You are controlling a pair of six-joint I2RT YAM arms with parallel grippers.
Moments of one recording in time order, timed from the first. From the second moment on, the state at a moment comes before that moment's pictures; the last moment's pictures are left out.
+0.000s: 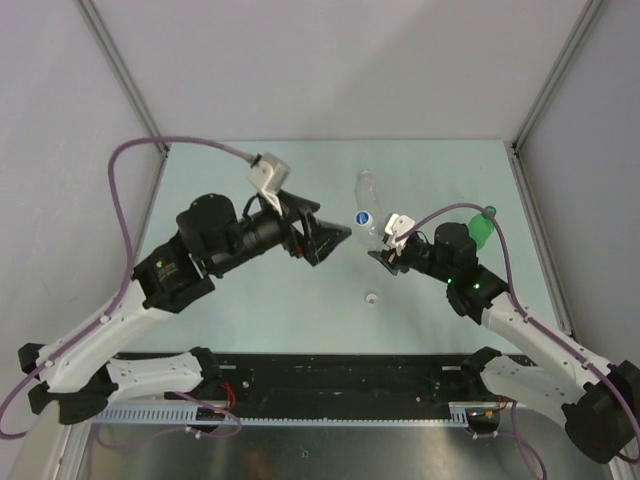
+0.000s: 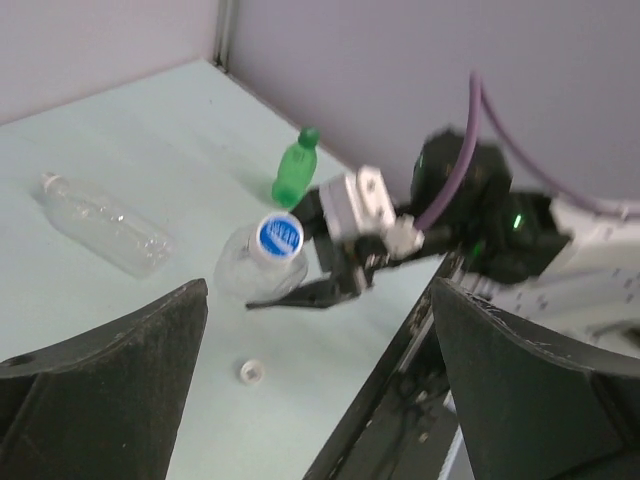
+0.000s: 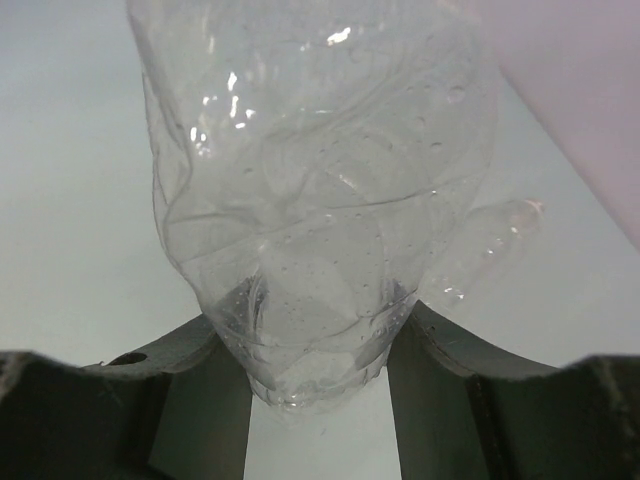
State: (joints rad) left arm -0.98 0.99 1.28 -0.35 0.02 -0.30; right arm 0.57 0.94 0.67 0.02 -0.41 -0.41
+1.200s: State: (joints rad) left arm -1.04 1.45 1.73 -0.75 -0.35 -0.55; right arm 0.71 0.99 0.60 0.20 0.04 -0.42
